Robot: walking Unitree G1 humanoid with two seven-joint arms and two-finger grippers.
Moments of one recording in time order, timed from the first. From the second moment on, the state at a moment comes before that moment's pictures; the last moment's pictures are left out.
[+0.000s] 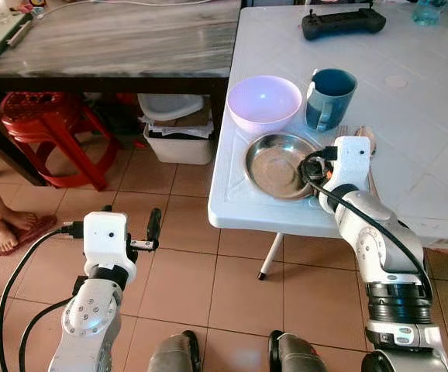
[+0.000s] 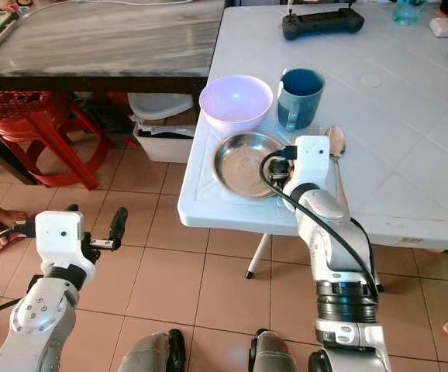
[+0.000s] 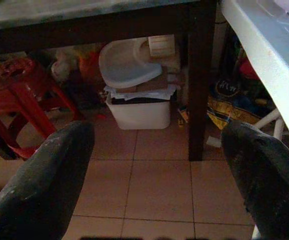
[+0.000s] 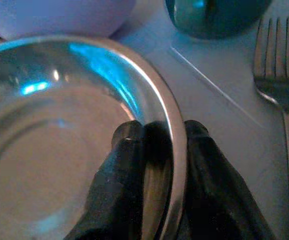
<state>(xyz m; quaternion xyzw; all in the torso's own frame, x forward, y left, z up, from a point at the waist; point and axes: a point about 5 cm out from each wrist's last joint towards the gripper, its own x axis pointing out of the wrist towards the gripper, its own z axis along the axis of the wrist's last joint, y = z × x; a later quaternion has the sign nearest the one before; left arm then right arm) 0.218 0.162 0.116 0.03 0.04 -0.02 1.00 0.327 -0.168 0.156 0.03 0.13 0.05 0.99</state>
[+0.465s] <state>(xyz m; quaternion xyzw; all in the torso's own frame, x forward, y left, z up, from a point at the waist) 0.223 0.169 0.114 0.04 0.03 0.00 1.00 0.327 -0.162 0.153 0.06 0.13 0.07 0.99</state>
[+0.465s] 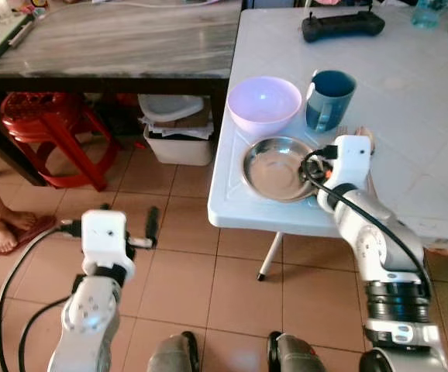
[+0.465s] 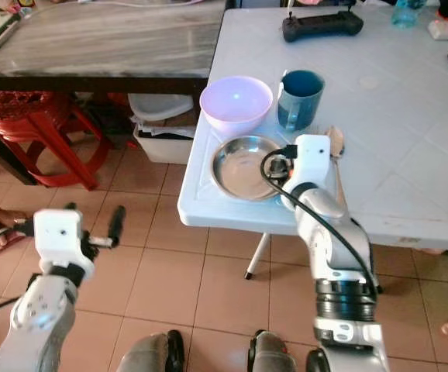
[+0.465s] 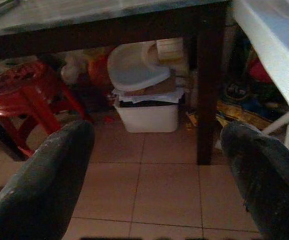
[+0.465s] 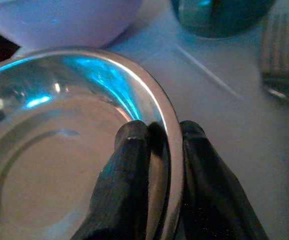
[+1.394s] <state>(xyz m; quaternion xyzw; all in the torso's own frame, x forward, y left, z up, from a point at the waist) 0.254 0.172 0.105 -0.01 0.01 0.02 1.00 0.309 -0.164 0.135 0.01 0.02 0.02 1.00</state>
